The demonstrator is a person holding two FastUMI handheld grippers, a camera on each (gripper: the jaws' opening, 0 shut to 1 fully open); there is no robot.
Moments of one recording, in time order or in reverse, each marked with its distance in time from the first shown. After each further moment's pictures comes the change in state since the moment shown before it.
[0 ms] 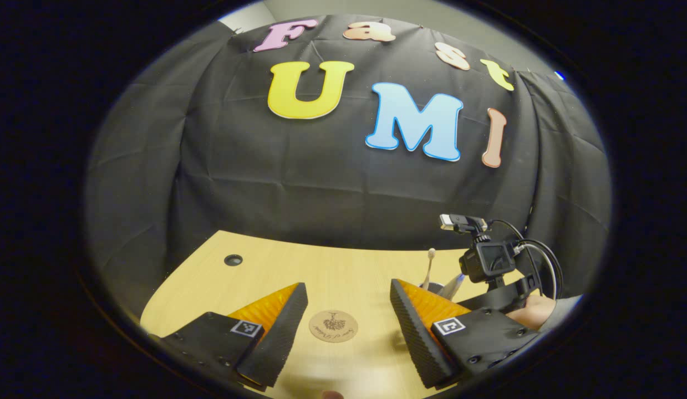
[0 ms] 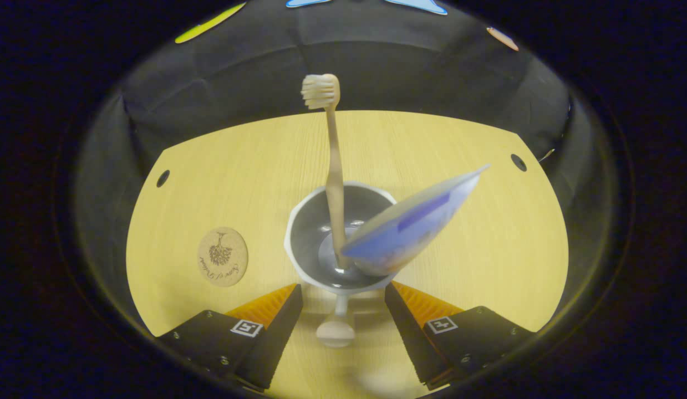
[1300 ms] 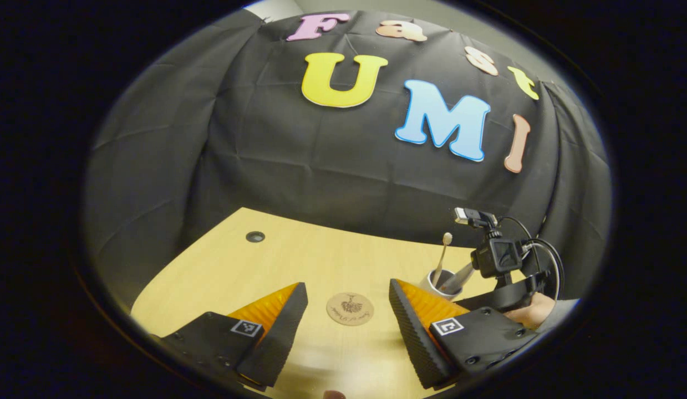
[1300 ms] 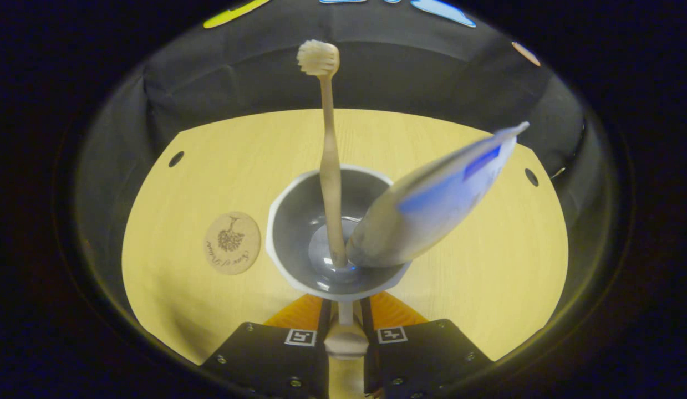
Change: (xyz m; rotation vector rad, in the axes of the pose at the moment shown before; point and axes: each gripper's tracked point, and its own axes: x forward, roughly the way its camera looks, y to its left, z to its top) left arm -0.026 0.037 -0.021 -0.122 0.028 0.107; right arm -0.006 0.020 -0.007 -0.101 -0.028 0.059
